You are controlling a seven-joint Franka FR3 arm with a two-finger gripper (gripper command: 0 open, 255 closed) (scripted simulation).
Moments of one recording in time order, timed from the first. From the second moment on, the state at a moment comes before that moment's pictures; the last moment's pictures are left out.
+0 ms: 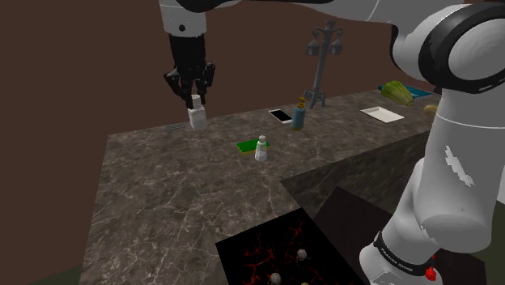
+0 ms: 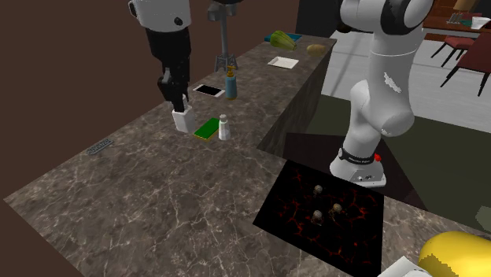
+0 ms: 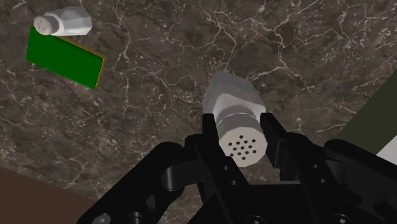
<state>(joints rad) 0.16 0.20 0.29 -1.36 -0.13 1.59 0.39</state>
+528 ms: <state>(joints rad) 0.05 0.02 0.21 -1.60 -0.06 1.66 0.21</state>
